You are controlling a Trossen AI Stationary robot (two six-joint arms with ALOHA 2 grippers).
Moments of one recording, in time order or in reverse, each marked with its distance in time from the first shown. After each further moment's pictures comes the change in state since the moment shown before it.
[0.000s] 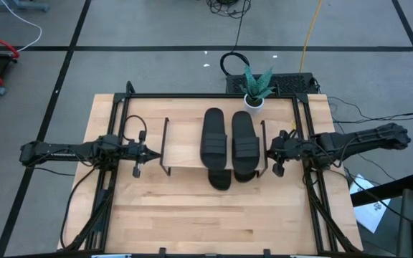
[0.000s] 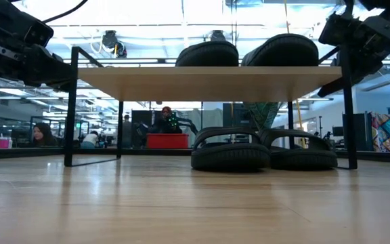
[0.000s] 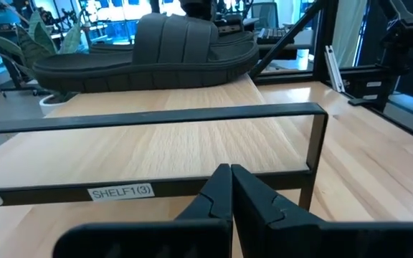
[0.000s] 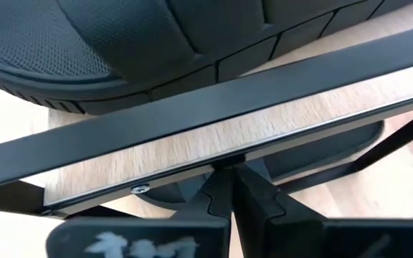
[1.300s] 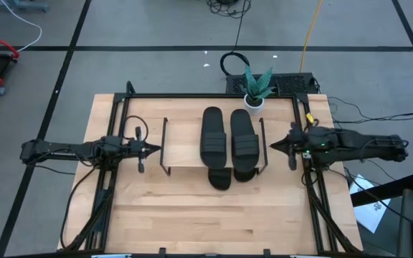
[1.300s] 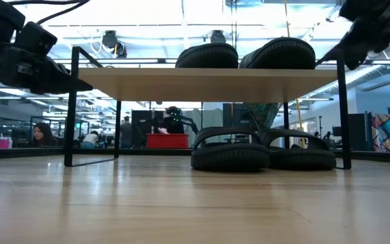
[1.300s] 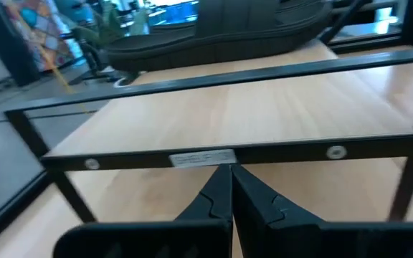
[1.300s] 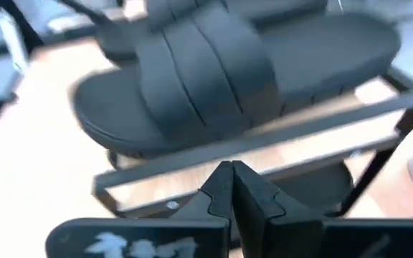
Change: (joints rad) left arm -0.035 0.000 0.000 -0.053 -0.262 0.084; right arm -0.111 -0.320 0.003 -0.029 -0.099 -0.144
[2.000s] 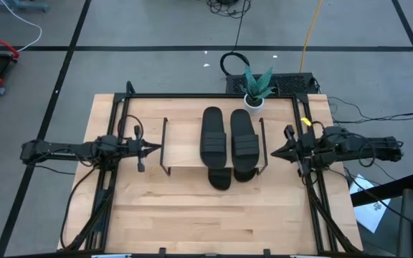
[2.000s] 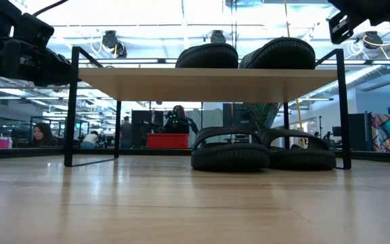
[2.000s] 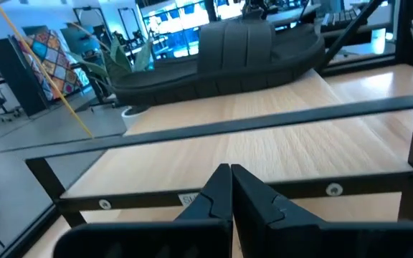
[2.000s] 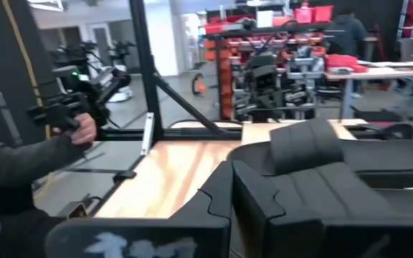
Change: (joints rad) left arm 0.000 -0.006 0.000 0.083 0.005 0.058; right arm 0.040 -0.121 -0.123 0.476 -0.271 -0.129
